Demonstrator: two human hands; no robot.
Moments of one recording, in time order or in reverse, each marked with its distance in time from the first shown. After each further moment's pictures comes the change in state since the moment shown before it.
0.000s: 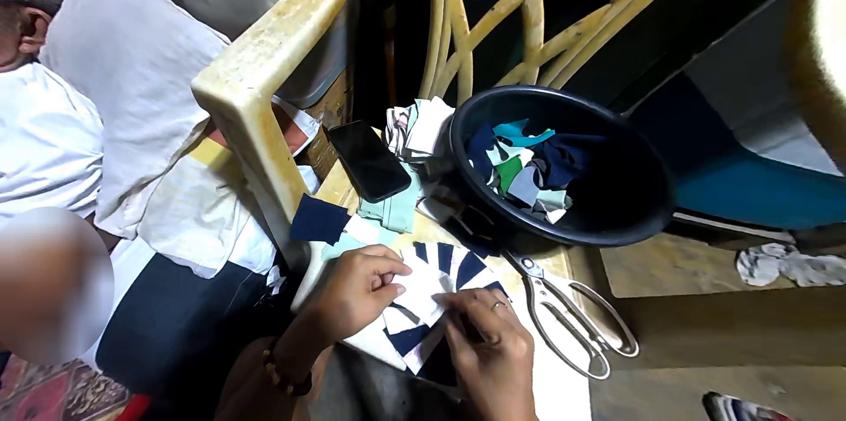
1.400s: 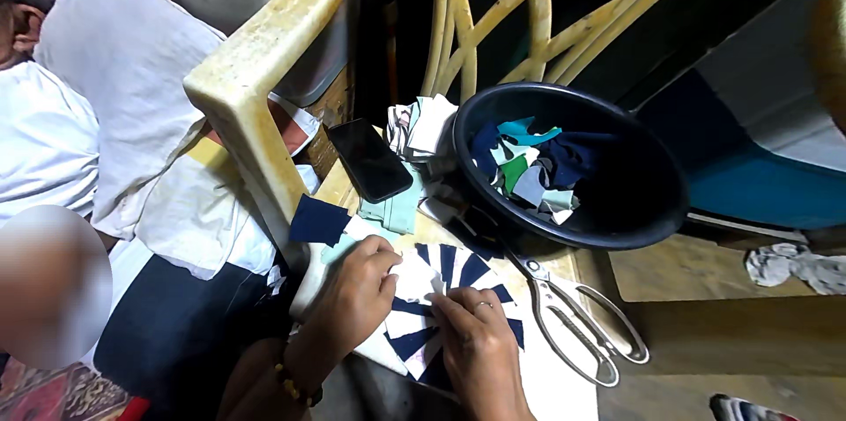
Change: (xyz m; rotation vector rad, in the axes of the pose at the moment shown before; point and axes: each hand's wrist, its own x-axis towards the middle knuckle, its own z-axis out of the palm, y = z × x) left_hand 0.003 0.002 0.016 0.328 0.163 -0.021; right_hand -0.002 0.004 0.010 -0.190 -0.080 -0.085
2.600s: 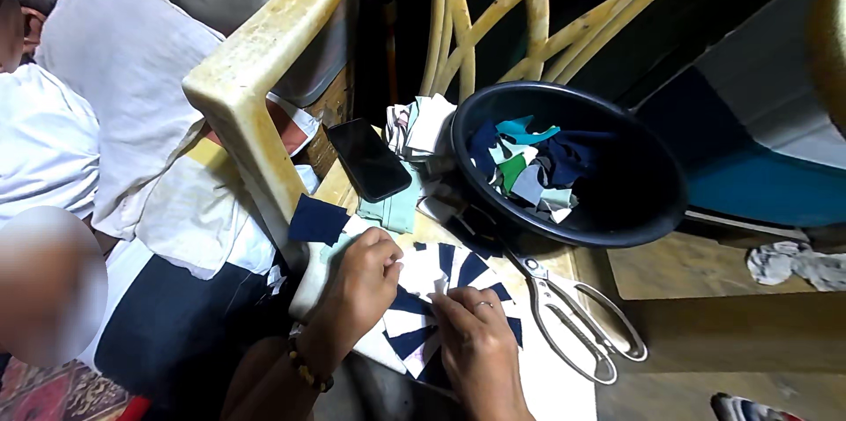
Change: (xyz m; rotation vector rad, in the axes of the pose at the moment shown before) left_hand 0.010 0.003 0.011 -0.021 0.124 -0.028; right_hand -0.001 0.000 0.001 -0.002 0.019 0.007
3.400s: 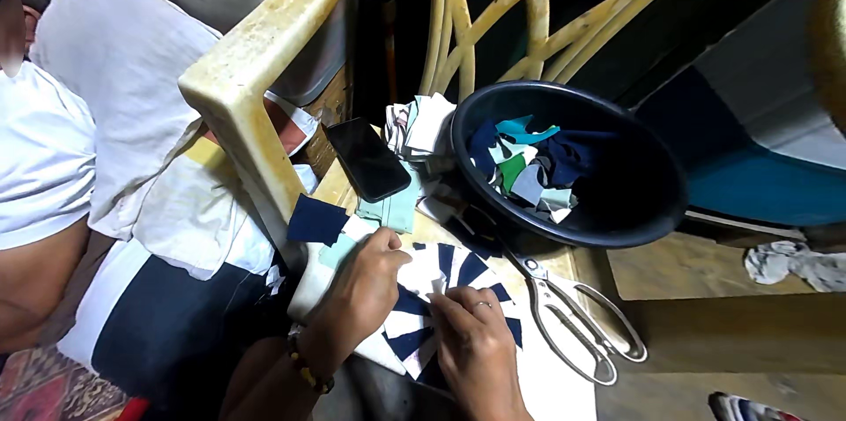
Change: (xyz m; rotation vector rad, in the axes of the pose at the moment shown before) left_hand 0.003 -0.002 0.002 0.079 -0.117 0.110; right_hand 0.000 0.001 0.002 0.026 0.014 -0.011
